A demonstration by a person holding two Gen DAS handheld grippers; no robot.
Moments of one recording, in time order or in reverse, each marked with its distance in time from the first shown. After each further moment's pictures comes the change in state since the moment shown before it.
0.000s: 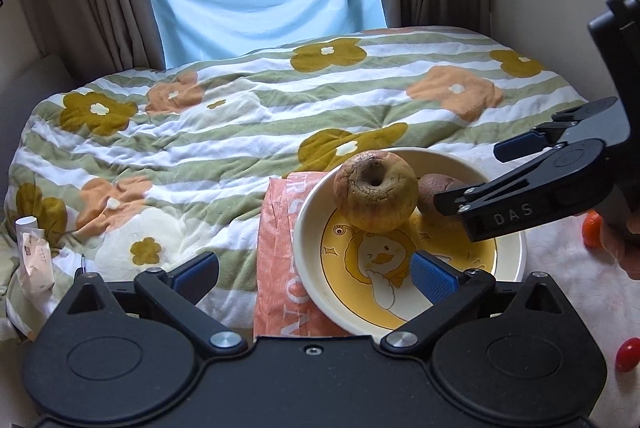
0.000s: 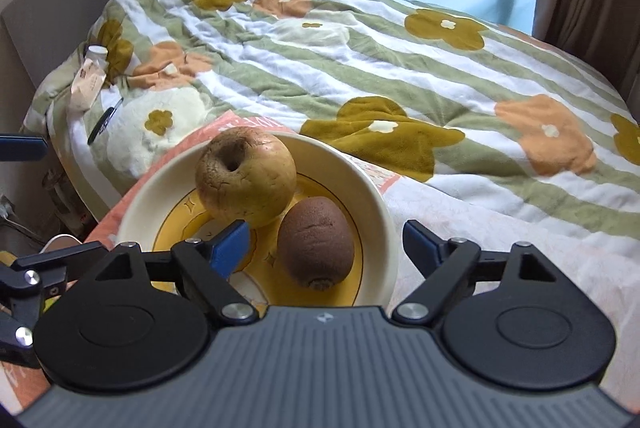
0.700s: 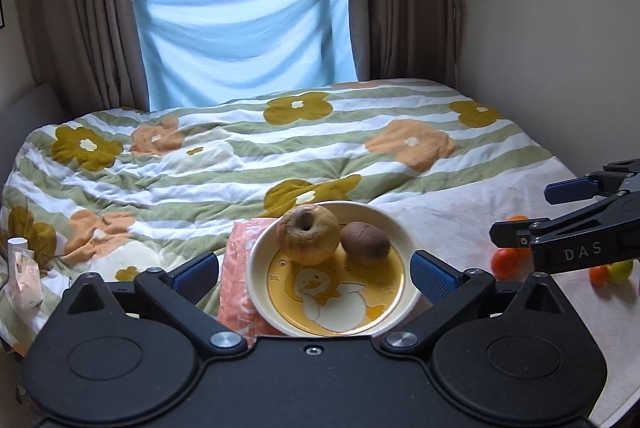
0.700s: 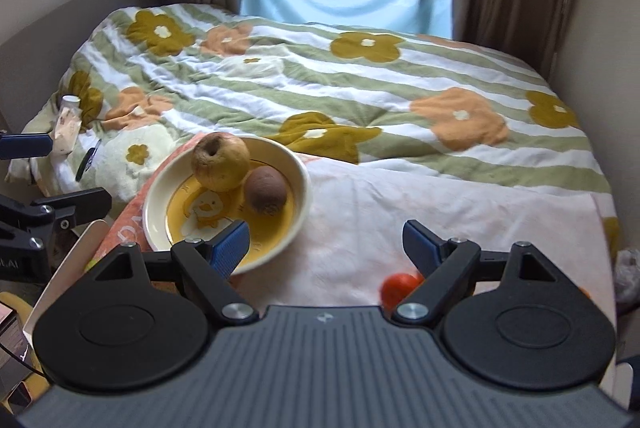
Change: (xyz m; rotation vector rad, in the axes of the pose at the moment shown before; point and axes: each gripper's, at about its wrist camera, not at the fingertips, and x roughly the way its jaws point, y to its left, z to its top) left arm -0.090 -0.034 0.002 -0.018 -0.145 -0.081; right arm -0.154 -0.020 -0.056 0.151 -0.083 -0.154
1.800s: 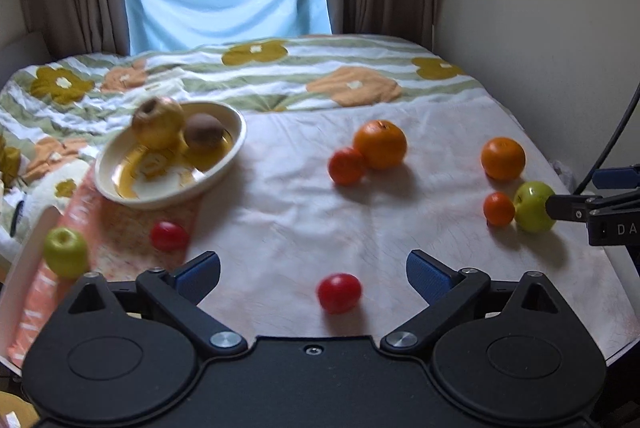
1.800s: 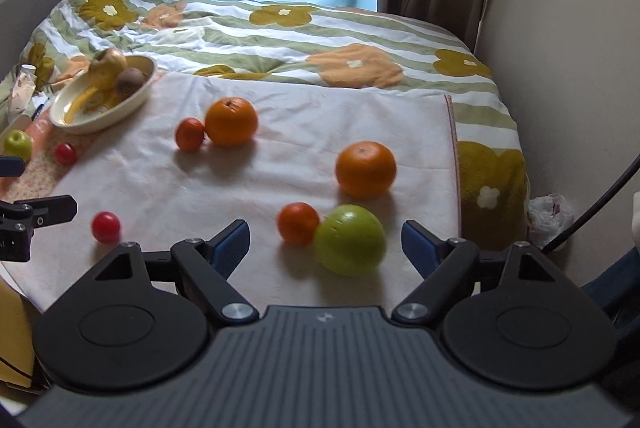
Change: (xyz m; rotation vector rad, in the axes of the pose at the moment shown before) left arm 0.004 -0.196 -0.082 -0.089 0.125 -0.011; right arm -0.072 -0.192 -0.146 -0.007 0.024 -0.112
